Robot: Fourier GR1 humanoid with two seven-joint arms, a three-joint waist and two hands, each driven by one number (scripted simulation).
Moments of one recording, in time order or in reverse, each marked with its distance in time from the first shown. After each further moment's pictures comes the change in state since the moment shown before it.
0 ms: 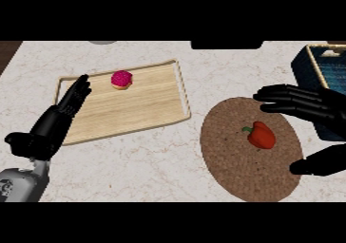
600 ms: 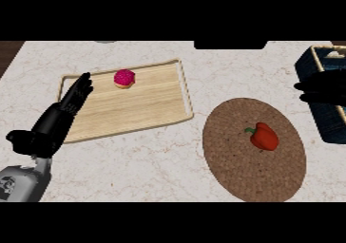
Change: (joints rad) left arm -0.015 -0.020 0.014 0.004 -0.017 -0.024 0.007; right arm -0.120 -0.344 -0.047 -0.013 0.084 0.317 0.058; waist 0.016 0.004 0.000
